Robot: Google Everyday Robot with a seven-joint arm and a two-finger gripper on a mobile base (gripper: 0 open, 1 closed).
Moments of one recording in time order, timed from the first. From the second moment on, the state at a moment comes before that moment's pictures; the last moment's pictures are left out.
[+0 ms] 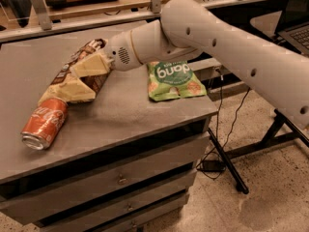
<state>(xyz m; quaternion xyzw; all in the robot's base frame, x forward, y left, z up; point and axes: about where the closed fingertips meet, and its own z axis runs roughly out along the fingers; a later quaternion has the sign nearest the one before) 0.568 0.162 0.929 -0.48 0.67 0.44 0.36</state>
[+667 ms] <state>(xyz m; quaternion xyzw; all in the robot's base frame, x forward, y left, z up) 0.567 0.162 0.930 -0.48 0.67 0.44 0.36</state>
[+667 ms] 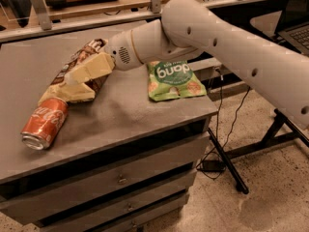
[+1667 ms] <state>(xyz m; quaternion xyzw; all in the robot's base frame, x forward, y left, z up) 0.619 0.056 0.936 -0.44 0.75 0.26 0.43</state>
